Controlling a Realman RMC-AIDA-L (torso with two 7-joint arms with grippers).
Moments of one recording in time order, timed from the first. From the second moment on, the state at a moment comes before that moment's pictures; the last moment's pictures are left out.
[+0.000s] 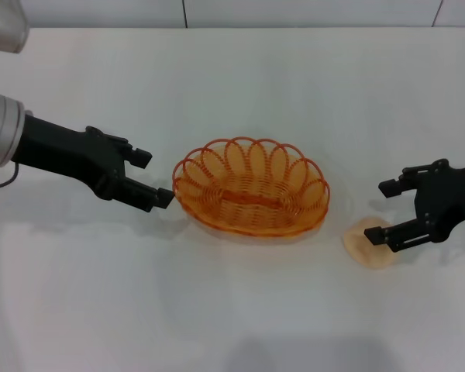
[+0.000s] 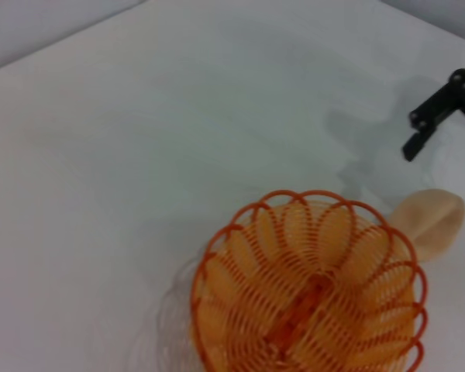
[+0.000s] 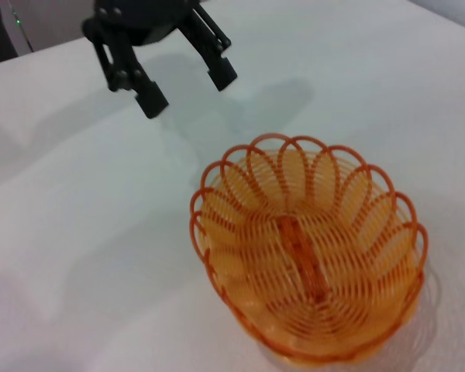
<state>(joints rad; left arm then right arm) -0.59 -2.02 0.95 1.06 2.26 1.69 -1.92 0.36 2.01 -1.26 -1.31 -2.09 -1.50 1.90</state>
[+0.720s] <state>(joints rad) -0.59 -2.03 0.95 1.07 2.24 1.72 -1.91 0.35 2.01 -1.36 -1.26 -2.11 -1.38 1.92</state>
